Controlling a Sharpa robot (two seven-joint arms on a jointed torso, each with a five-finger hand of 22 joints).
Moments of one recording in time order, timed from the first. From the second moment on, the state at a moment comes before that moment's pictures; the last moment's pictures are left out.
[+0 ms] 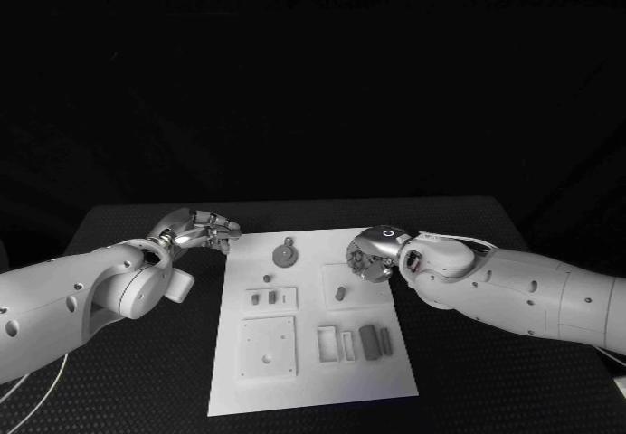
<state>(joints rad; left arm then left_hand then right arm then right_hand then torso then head) 1.28 -0.83 -0.13 1.34 -0.36 -0.29 0.17 1.11 -0.13 0.54 -0.22 0.07 0.89 0.17 0.29 0.48 1.18 0.12 0.07 0.30 0.93 0.04 0.89 0.34 0.05 0.97 -0.06 0.31 1.12 1.19 -0.73 -0.12 1.31 -1.71 -0.26 -0.04 1.21 -0.08 0.68 -0.29 0.05 0.98 0.13 0.29 0.53 1.22 0.07 0.23 0.20 1.16 -0.04 1.02 0.74 0.22 0.99 0.03 0.98 1.14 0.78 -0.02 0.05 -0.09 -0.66</state>
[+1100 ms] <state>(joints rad) 1.28 -0.83 -0.13 1.34 -0.36 -0.29 0.16 1.11 -0.13 0.54 -0.23 0.07 0.89 0.17 0.29 0.48 1.18 0.12 0.07 0.30 0.93 0.04 0.89 0.34 0.04 0.97 -0.06 0.31 1.11 1.19 -0.73 -0.13 1.32 -1.75 -0.27 -0.09 1.18 -0.09 0.69 -0.29 0.05 1.02 0.11 0.33 0.55 1.27 0.05 0.23 0.22 1.17 -0.05 1.01 0.75 0.22 1.01 0.02 0.99 1.15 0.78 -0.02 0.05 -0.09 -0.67</state>
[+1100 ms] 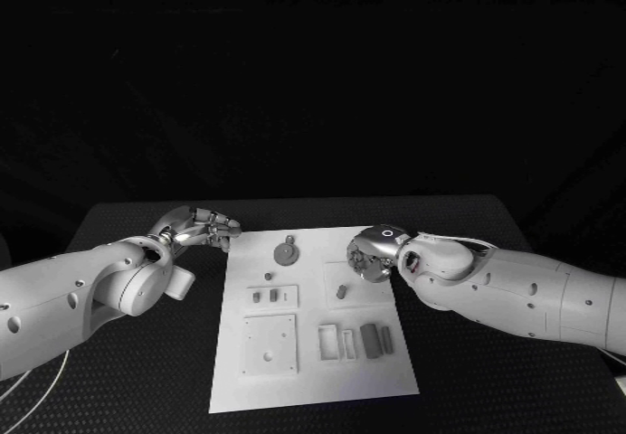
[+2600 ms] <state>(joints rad) 1.28 -0.83 -0.13 1.31 -0.36 -0.29 0.16 1.11 -0.13 0.54 -0.23 0.07 0.89 0.17 0.29 0.47 1.17 0.12 0.07 0.30 0.93 0.04 0.88 0.34 0.05 0.97 -0.06 0.31 1.11 1.22 -0.77 -0.09 1.38 -1.69 -0.19 -0.07 1.17 -0.10 0.70 -0.29 0.05 1.02 0.11 0.33 0.56 1.27 0.04 0.23 0.23 1.18 -0.06 1.01 0.76 0.22 1.01 0.02 0.99 1.15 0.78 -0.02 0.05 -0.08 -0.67</state>
